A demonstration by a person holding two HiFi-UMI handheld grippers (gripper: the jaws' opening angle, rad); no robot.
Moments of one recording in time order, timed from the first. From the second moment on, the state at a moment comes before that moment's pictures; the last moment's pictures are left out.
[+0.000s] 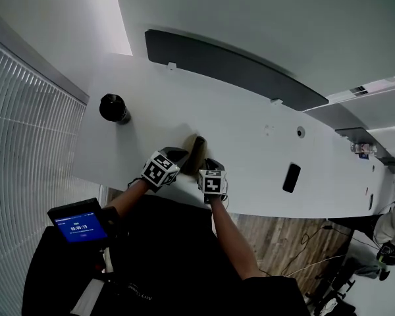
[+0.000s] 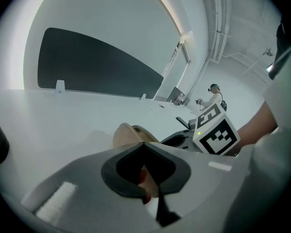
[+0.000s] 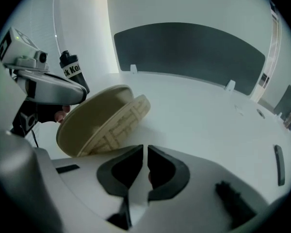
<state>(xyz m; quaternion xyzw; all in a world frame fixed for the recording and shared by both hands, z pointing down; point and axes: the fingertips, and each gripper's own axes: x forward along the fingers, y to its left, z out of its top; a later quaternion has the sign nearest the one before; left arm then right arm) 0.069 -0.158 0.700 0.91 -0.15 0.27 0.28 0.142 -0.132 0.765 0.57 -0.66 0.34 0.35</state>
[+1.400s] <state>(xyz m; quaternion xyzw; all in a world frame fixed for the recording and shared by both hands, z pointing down) 0.115 -0.126 0.679 0.93 -0.05 0.28 0.25 0.162 -0.102 0.676 0.61 -0.71 0.33 0.11</state>
